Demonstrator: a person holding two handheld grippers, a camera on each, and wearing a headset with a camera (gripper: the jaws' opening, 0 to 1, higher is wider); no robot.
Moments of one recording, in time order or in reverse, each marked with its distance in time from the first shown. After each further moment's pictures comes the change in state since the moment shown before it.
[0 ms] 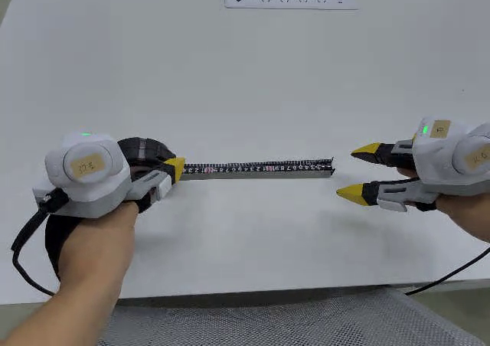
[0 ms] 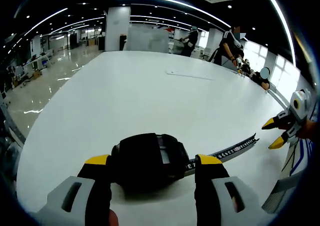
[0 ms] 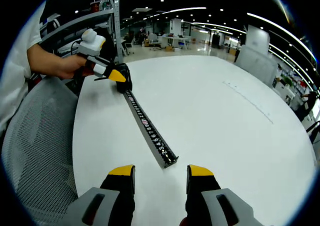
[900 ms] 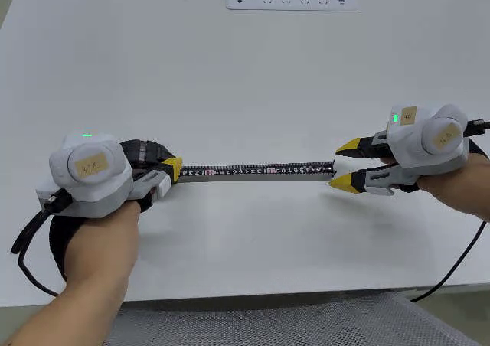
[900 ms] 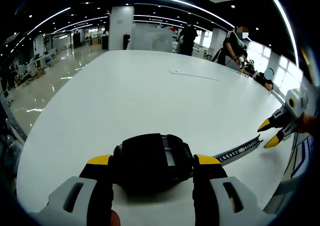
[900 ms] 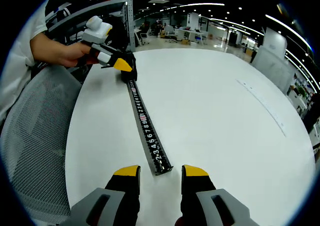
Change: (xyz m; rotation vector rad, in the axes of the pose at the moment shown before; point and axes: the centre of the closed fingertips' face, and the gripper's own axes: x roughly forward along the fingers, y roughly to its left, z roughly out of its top) left arm 0.004 0.004 -0.001 -0.009 0.003 0.028; right arm 0.028 -0.009 -0.001 -0.098 0.078 0.101
